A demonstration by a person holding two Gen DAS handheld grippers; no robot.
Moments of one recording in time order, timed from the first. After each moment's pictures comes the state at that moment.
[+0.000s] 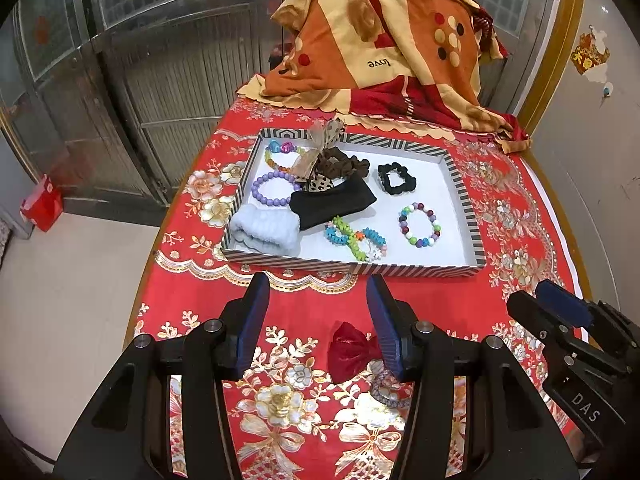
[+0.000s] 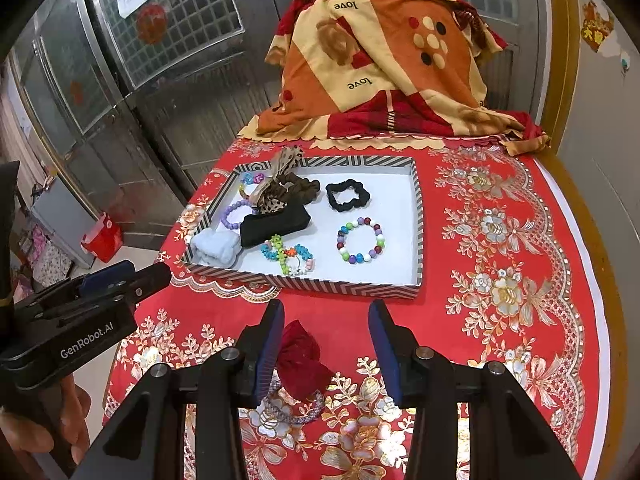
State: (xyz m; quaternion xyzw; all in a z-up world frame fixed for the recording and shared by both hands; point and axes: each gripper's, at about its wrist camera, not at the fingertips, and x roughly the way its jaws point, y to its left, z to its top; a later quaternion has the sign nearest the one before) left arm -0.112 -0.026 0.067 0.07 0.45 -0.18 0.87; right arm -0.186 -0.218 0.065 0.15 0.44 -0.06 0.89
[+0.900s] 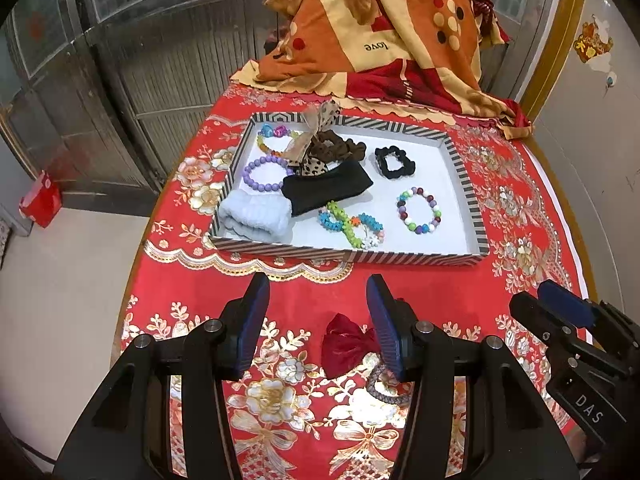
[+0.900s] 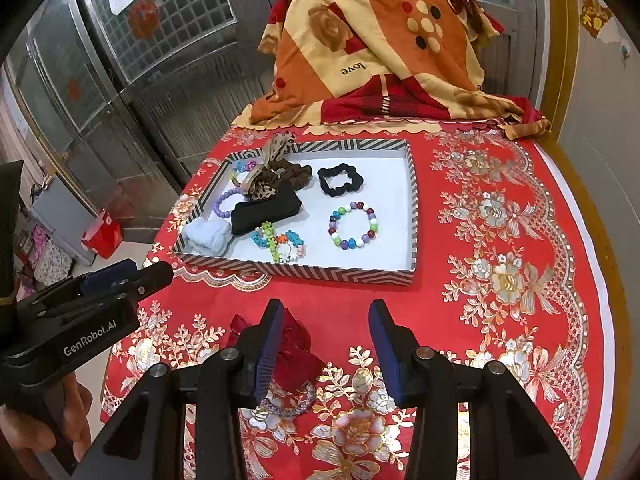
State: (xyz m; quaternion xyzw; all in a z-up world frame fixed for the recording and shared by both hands) left arm -0.110 -0.038 0.049 0.07 0.47 -0.18 0.86; right arm -0.188 -0.230 0.050 0.16 0.45 -0.06 0.87
